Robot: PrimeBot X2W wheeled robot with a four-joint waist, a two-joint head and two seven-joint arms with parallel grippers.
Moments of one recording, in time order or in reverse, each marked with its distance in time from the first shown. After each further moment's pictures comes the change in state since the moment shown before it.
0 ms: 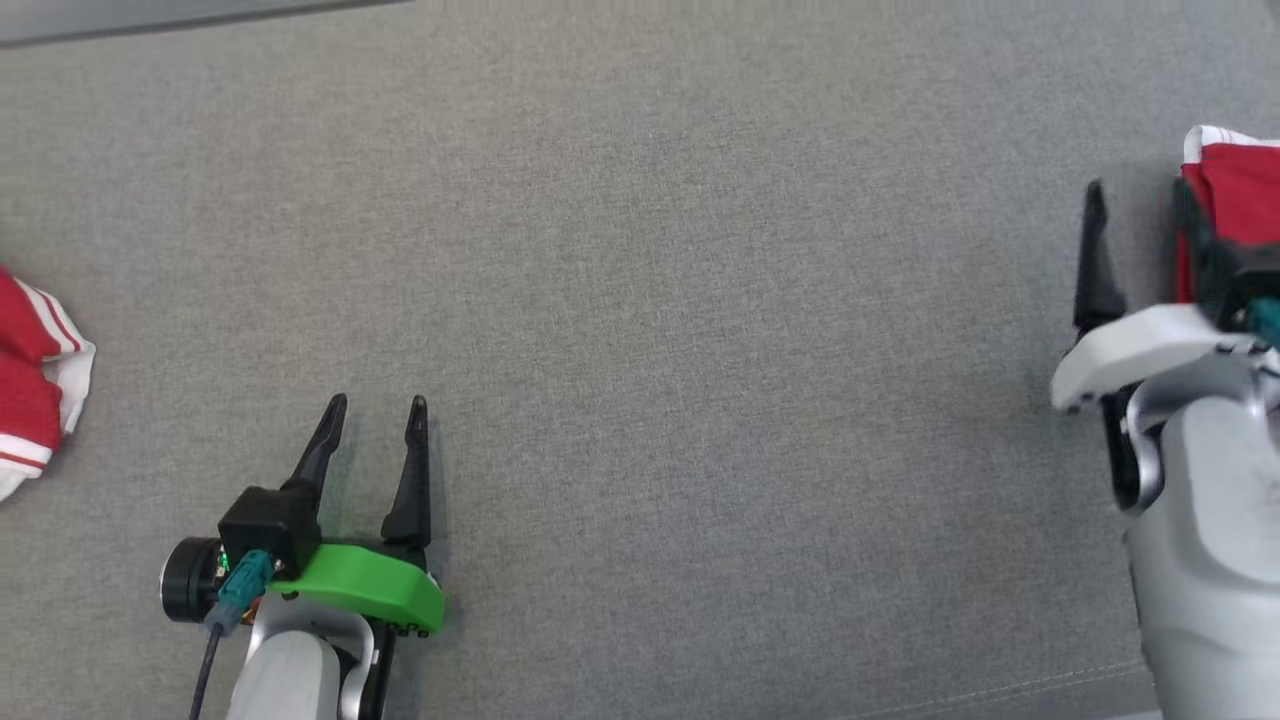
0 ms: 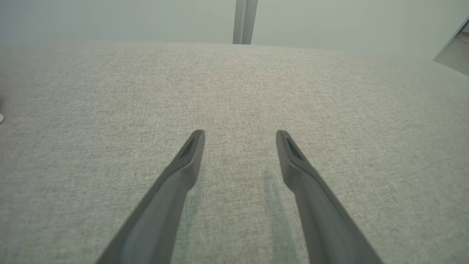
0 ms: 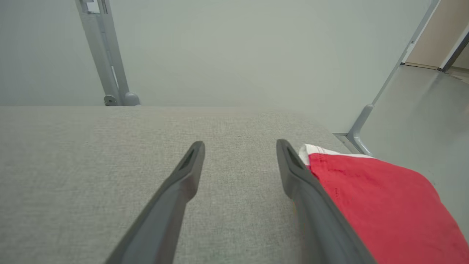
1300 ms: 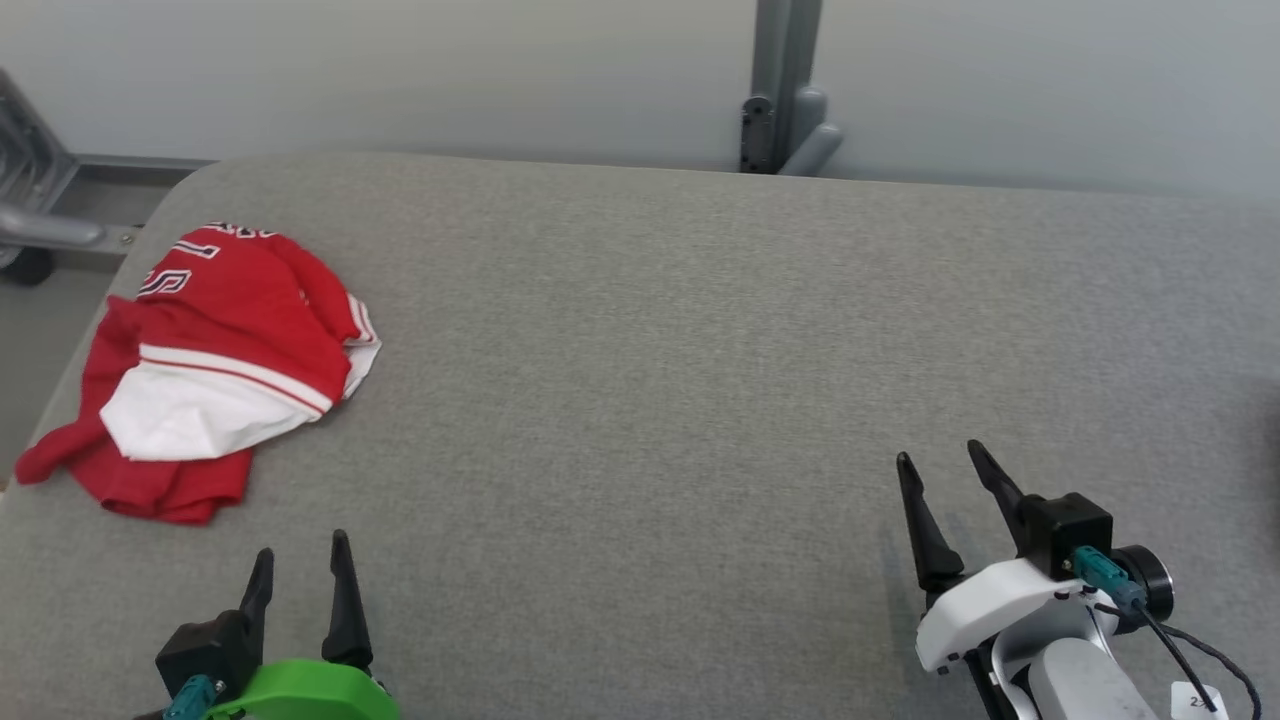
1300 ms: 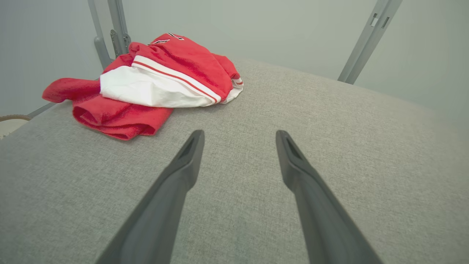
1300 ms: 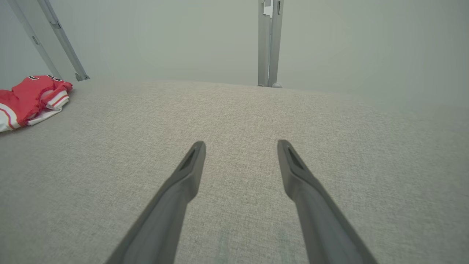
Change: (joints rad) left arm 0.182 -0.003 0.074 0.027 -0.101 0.094 0.000; right arm 0.431 0.073 0.281 -0.160 0.148 0.000 0.000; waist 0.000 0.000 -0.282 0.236
